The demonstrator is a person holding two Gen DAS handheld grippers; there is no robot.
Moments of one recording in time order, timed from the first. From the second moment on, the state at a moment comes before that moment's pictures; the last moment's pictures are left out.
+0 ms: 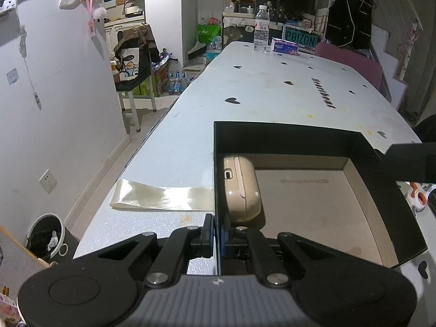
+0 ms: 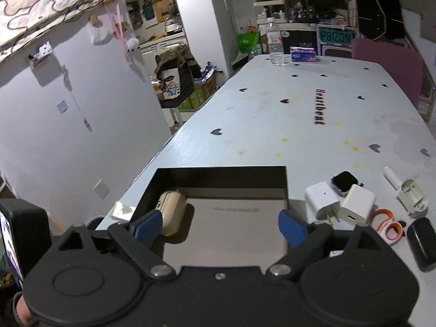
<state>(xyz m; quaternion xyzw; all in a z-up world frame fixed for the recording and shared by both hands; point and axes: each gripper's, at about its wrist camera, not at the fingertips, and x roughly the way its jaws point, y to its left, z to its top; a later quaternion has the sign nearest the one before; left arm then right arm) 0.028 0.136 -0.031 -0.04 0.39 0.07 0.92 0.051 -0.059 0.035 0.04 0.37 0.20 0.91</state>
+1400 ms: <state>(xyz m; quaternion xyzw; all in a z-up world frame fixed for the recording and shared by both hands) 0.030 0.133 -0.032 -0.06 0.40 0.10 0.91 0.088 -0.152 -0.036 0.07 0.48 0.07 0.87</state>
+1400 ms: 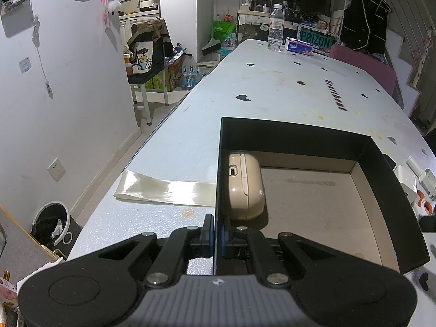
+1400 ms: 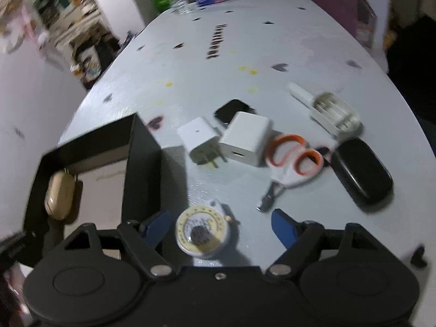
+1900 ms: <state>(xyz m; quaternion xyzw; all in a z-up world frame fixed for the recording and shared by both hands) 0.029 0.135 -0.031 -0.06 0.40 0.10 0.91 0.105 -0.146 -0.051 0.07 0.53 0.10 0.84</state>
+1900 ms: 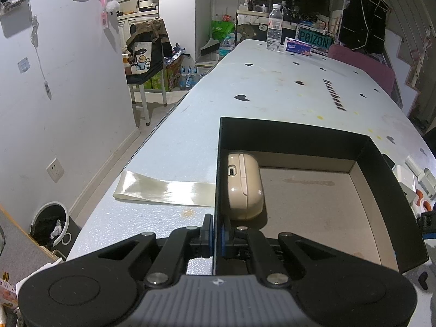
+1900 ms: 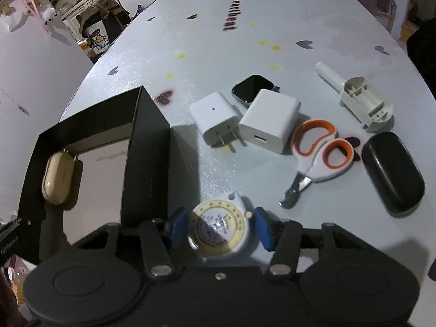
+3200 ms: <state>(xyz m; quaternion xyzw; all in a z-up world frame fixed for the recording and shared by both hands) 0.030 0.136 -0.032 -0.06 0.40 0.09 0.91 0.116 -0.028 0.012 -0.01 0.46 0.19 0.86</state>
